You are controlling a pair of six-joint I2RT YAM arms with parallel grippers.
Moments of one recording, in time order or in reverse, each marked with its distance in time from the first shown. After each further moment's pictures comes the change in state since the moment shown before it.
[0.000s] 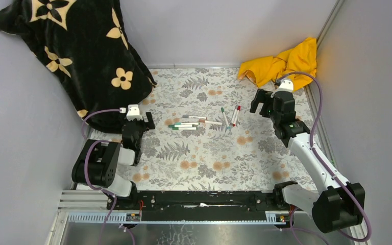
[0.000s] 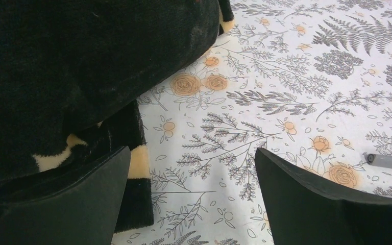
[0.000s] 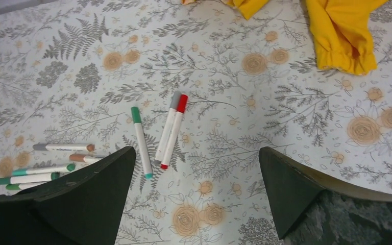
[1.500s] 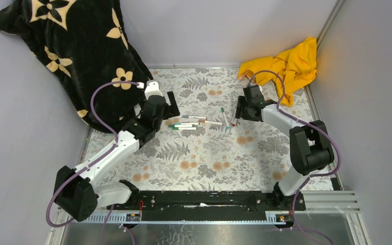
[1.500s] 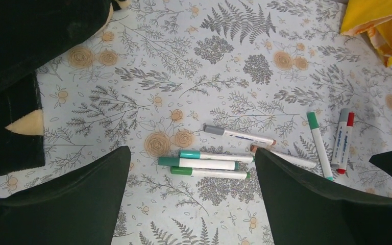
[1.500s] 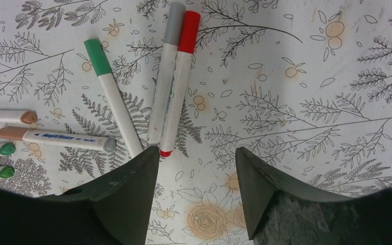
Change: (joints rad) left arm -0.454 -0.321 0.656 -1.323 -0.280 -0.428; right arm 0.120 0.568 0.233 -0.156 -0.029 0.114
